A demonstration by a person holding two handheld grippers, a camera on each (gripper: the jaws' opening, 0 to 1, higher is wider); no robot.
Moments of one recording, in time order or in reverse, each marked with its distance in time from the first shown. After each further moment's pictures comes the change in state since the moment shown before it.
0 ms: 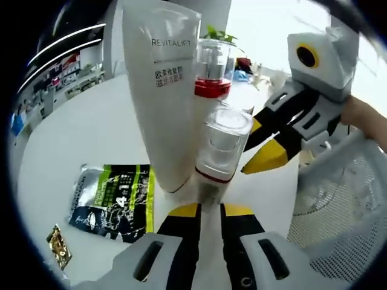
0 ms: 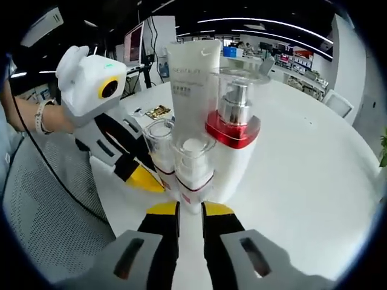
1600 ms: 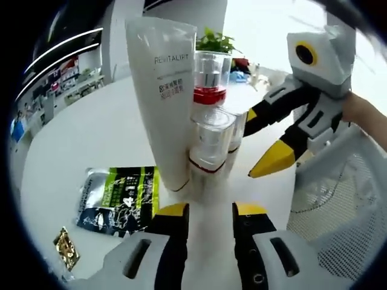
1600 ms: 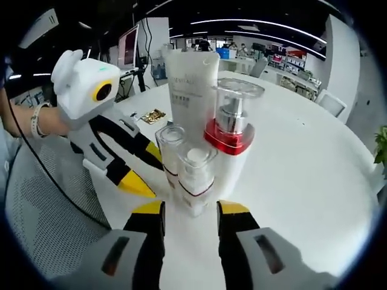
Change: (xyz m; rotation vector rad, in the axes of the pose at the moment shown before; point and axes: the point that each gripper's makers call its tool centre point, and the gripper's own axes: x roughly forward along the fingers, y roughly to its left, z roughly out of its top) left arm -0.022 0.002 0.004 0.037 -0.013 0.001; right arm -0.016 0.003 0.012 0.026 -0.031 -0.062
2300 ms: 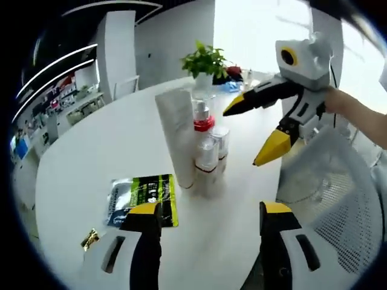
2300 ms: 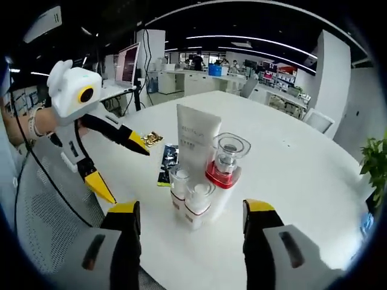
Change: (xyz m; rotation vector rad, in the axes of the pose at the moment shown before) left arm -0.072 0.003 0.014 0.085 -0.062 0.025; right arm -0.036 0.004 0.044 -0.041 -0.106 -0.097
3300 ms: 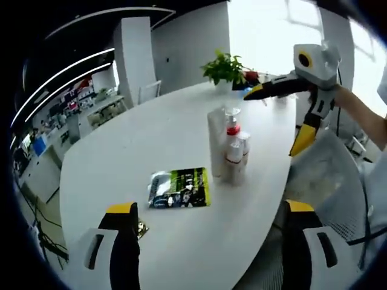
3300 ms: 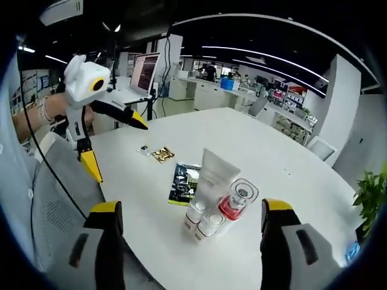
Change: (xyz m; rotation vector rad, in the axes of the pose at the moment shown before) left arm -0.080 0.031 -0.003 -0.009 -0.018 0.134; right arm -0.016 0.027 0.046 -0.129 -0.049 0.035
